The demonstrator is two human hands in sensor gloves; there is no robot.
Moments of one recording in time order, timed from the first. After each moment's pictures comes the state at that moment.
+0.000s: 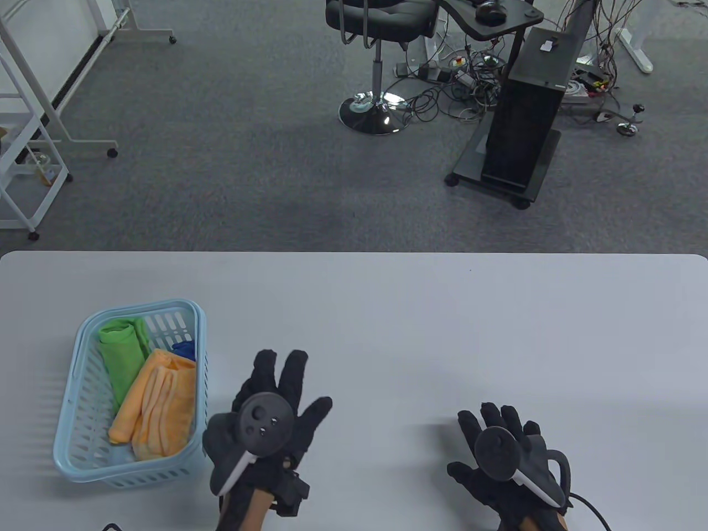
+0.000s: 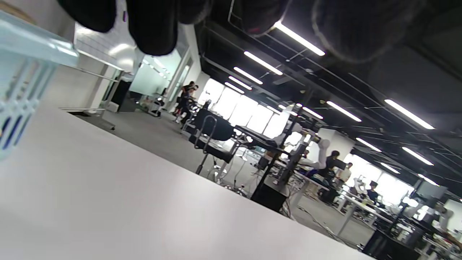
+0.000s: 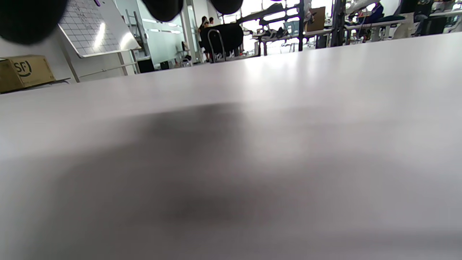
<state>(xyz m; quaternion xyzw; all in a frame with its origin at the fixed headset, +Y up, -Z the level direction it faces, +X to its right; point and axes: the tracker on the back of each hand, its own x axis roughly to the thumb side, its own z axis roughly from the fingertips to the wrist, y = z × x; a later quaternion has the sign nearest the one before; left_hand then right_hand) -0.168 -0.611 -0.258 0.06 0.01 0.24 0.97 0.213 -0.746 -0.242 0.04 0.08 0.99 0.09</state>
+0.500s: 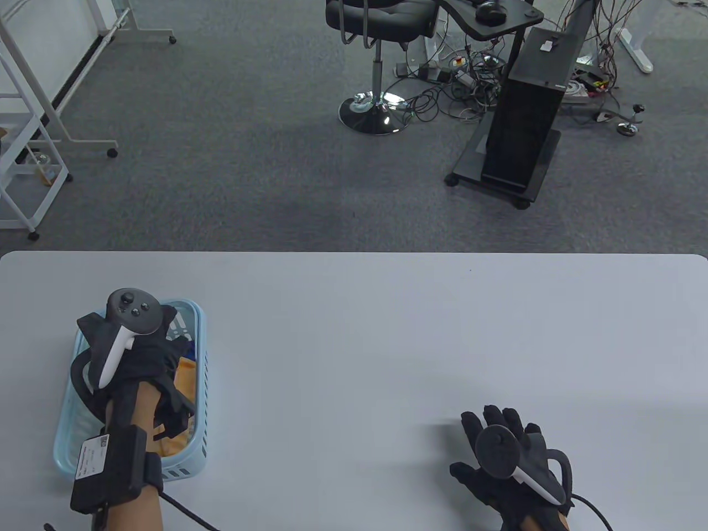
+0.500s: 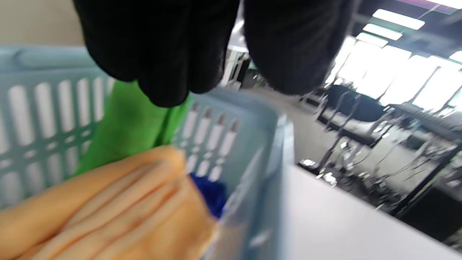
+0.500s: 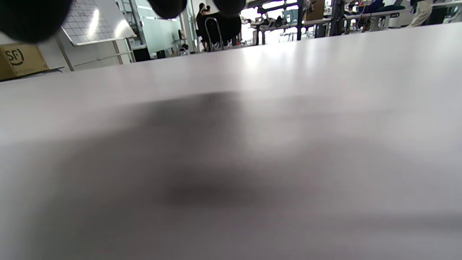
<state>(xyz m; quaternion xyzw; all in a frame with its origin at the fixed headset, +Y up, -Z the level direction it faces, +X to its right) -0.326 -0.609 -0.340 -0.10 0.25 0.17 0.95 0.214 -0.751 -0.244 0.04 0.11 0.99 0.08</state>
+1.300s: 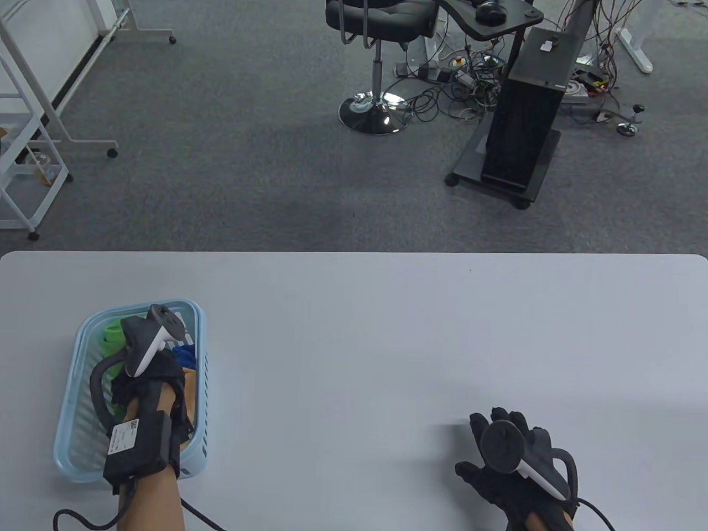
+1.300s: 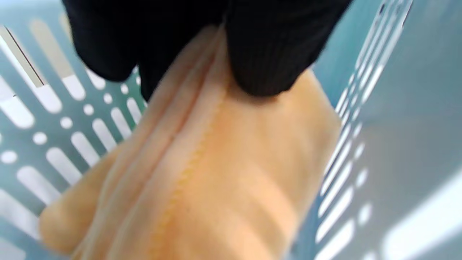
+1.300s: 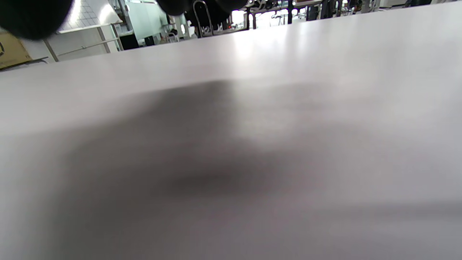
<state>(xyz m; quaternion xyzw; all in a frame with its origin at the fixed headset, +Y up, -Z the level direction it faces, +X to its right) -0.322 -0.659 -0.359 -0.20 0.31 0.04 0.93 0.224 -0.752 -0.247 0.02 0.14 0.99 0.10</state>
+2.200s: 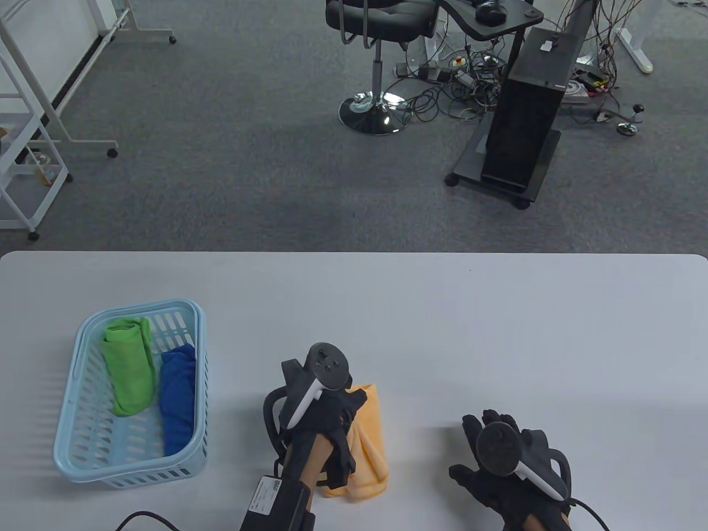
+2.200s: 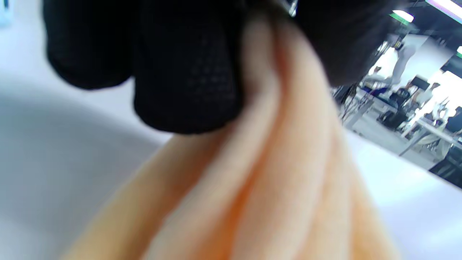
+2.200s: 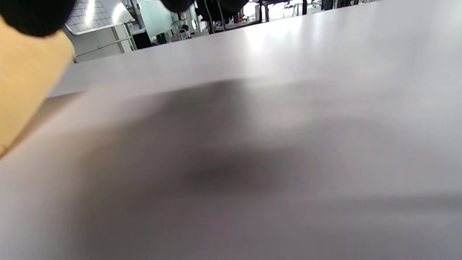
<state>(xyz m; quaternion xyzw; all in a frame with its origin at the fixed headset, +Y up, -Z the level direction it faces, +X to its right) -0.084 -0.707 -0.319 -0.17 0.05 0.21 0.96 0.216 -0.753 -0.244 0.04 0.15 0.98 0.11</state>
